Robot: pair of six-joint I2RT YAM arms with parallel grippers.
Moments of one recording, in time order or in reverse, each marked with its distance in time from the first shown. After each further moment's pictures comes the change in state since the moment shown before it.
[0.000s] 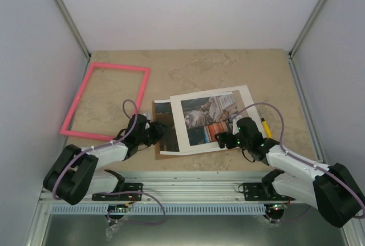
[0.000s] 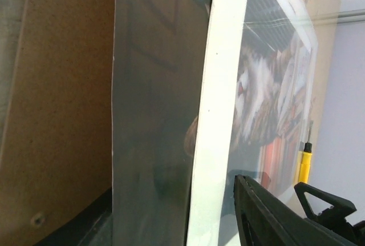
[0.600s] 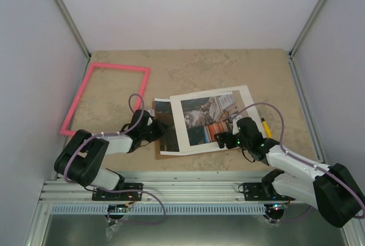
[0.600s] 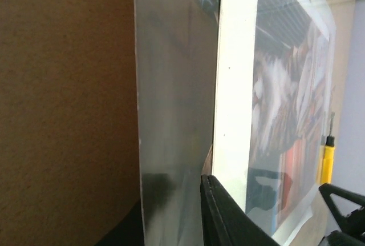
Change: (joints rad) left arm 0.035 0.190 0.075 0.070 0.051 0.117; right arm 0.000 -0.001 0.000 0.000 0.002 0.001
